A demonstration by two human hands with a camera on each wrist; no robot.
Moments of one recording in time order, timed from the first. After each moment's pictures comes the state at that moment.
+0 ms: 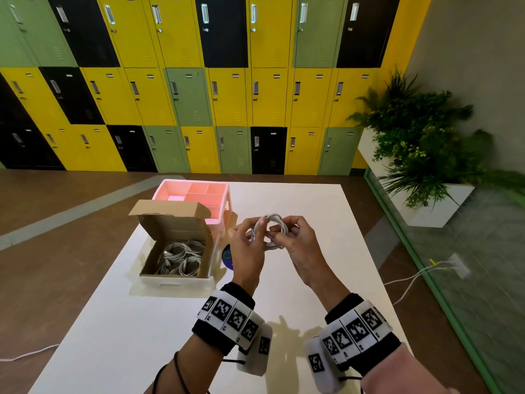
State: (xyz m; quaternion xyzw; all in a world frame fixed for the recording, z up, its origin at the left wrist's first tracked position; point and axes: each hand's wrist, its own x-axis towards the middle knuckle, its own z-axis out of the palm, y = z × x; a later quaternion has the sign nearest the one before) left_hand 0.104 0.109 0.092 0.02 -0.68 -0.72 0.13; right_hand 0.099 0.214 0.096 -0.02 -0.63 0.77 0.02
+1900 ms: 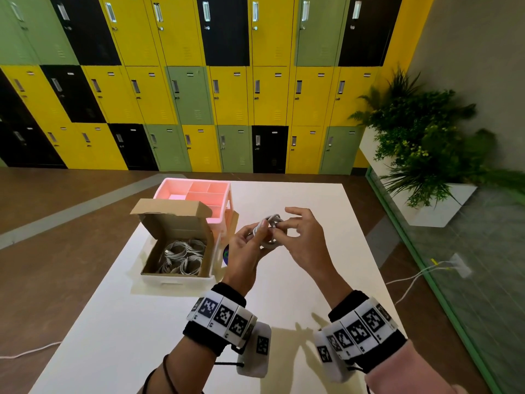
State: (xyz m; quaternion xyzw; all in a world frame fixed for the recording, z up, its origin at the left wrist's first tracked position) left_hand 0.106 0.095 0.092 0.01 -0.55 -0.83 -0.01; right_hand 0.098 0.221 0.106 0.02 -0.86 0.50 0.14
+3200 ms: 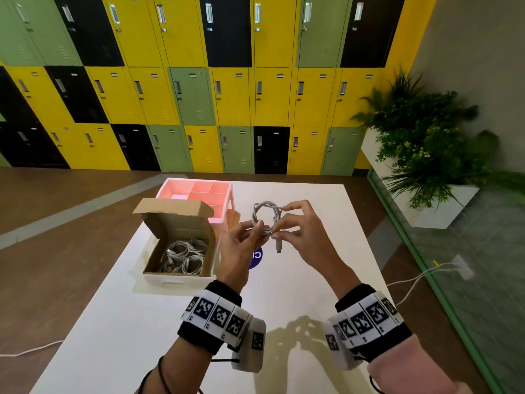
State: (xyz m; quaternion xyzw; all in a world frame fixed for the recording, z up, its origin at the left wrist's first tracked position) left_hand 0.105 0.083 0.095 0.02 -0.61 -0.79 0.05; right_hand 0.093 0.232 0.114 0.14 -0.86 0.48 0.12
